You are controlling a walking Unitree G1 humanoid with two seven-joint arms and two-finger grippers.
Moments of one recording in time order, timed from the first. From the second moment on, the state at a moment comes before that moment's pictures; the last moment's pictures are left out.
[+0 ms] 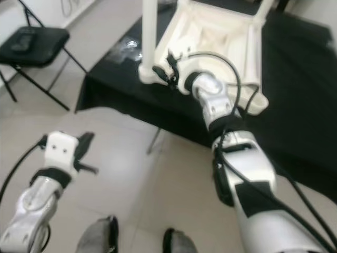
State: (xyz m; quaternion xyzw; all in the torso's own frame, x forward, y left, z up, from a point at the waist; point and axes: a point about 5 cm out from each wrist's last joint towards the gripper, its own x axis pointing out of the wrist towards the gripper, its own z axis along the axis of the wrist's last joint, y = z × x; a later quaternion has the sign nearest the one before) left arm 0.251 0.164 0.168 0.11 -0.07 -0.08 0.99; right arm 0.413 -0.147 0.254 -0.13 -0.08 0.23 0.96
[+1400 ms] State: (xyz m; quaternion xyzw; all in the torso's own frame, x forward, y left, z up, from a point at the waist) left arm 0.273 0.145 0.216 0.08 -0.15 -0.12 0.98; right arm 0.359 -0.118 0.263 0.06 -0.20 0.28 0.94
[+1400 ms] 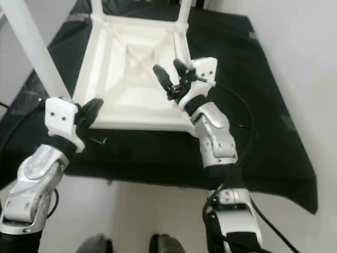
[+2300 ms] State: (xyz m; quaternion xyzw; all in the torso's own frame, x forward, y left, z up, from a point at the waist) left arm 0.273 0.137 0.193 0.11 -0.11 -0.13 0.98; right arm 0.357 -0.116 0.244 -0.09 -0.17 0.31 0.93
